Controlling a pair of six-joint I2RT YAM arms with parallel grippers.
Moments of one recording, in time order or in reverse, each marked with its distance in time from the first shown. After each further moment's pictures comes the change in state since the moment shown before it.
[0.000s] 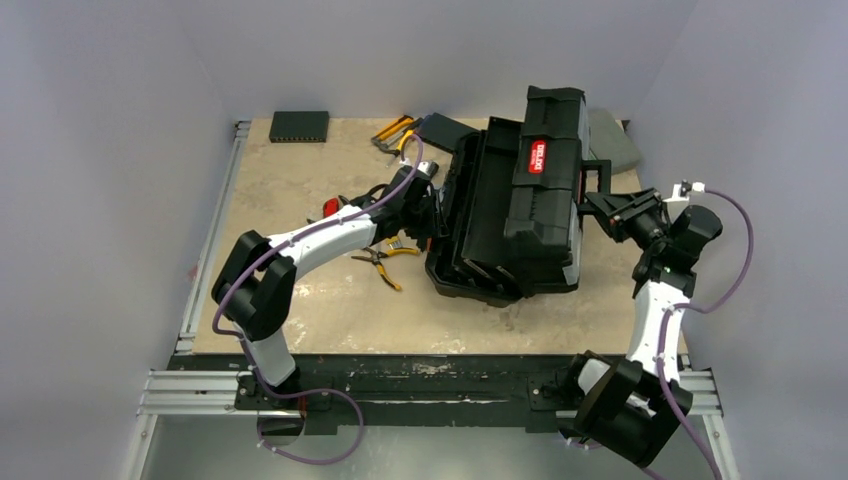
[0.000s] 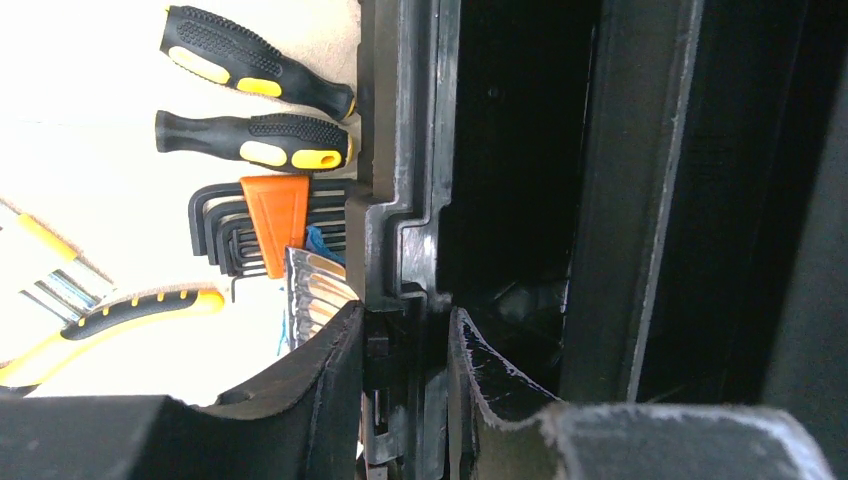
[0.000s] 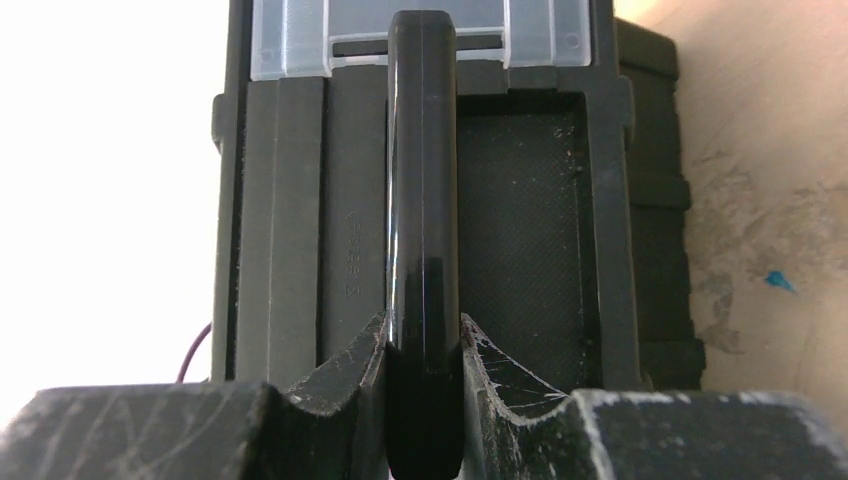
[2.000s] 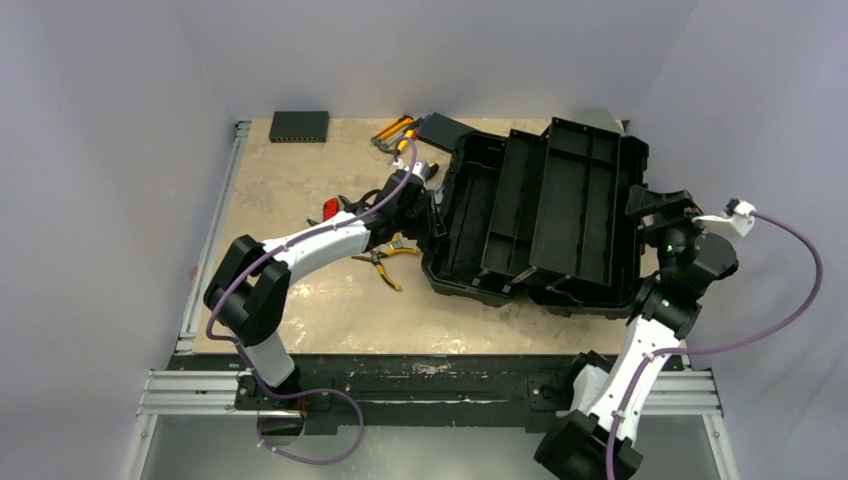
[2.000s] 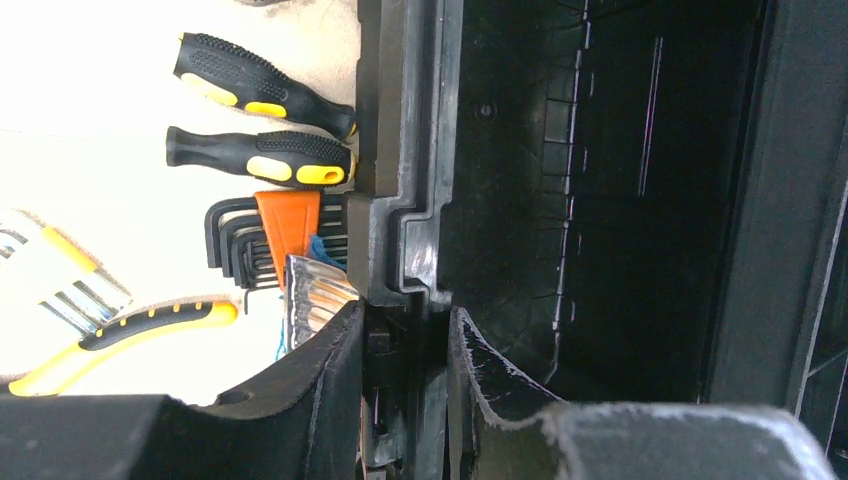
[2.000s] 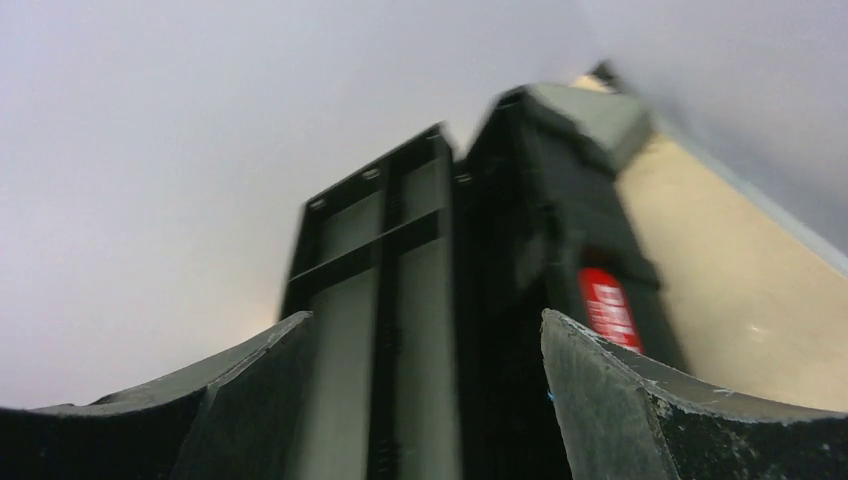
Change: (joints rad) left arm 0.010 -0.040 -0.074 0.090 -0.008 -0.003; right arm -0.163 -0.299 -0.024 -0.091 0.449 -0.389
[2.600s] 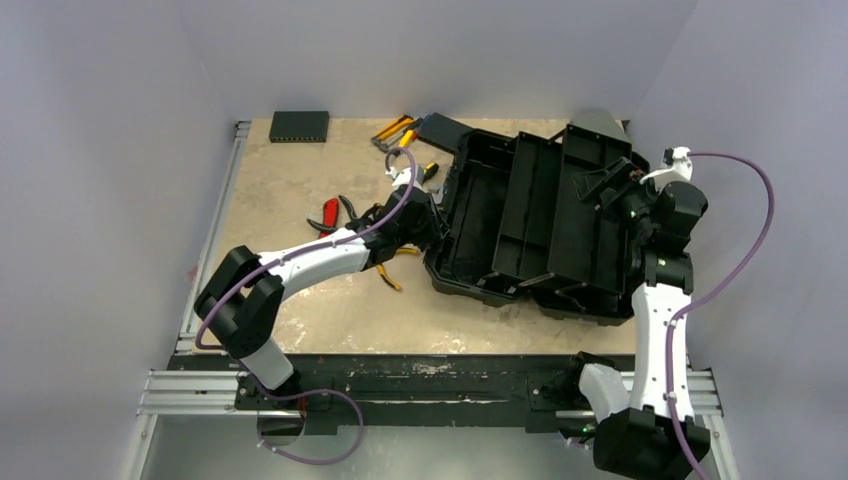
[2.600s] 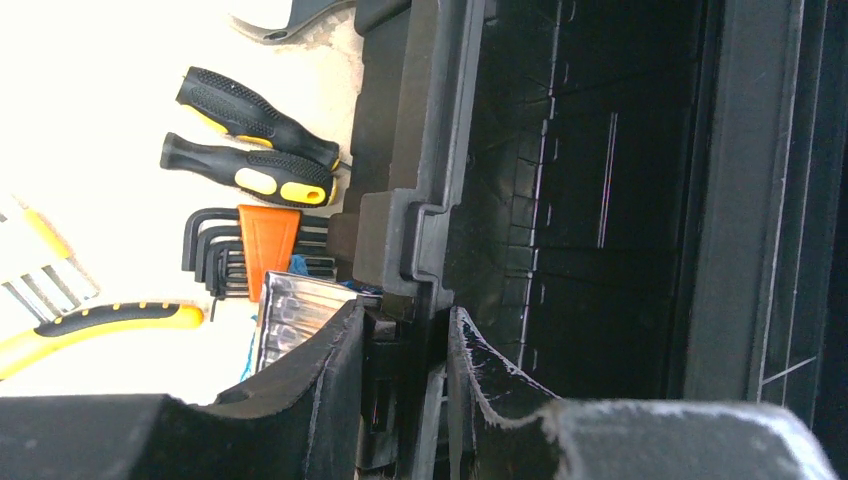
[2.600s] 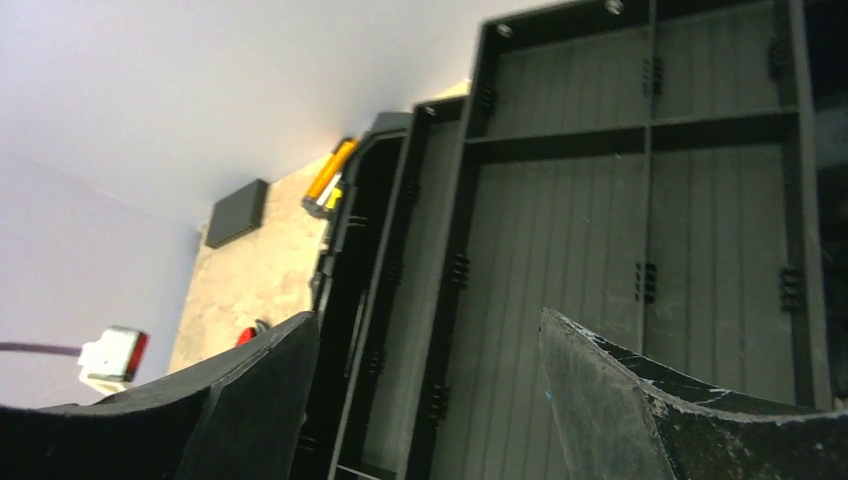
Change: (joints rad) left arm -0.088 -0.075 -0.126 0.174 -0.177 -0.154; right arm 0.414 0.206 0.232 -0.183 -0.015 -0.145
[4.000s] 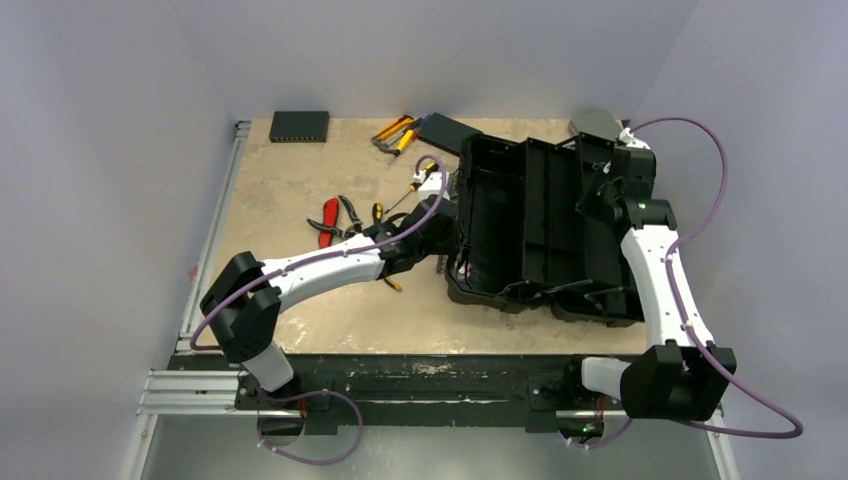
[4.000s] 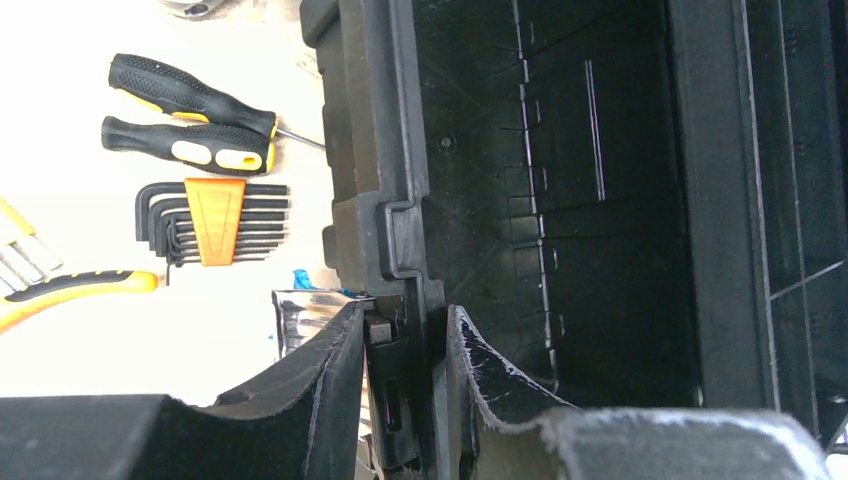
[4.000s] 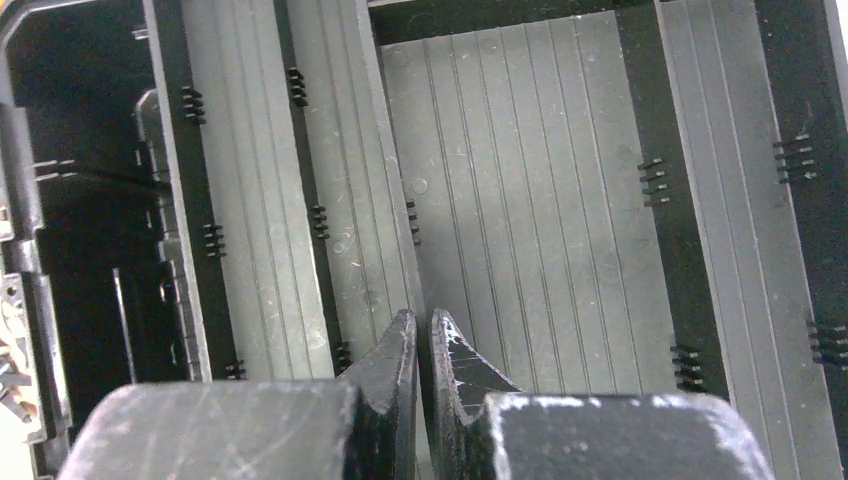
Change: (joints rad) left arm -0.153 -0.005 0.103 -0.117 -0.140 0.067; right arm 0.231 0.308 0.246 -0.426 0.499 -0.207
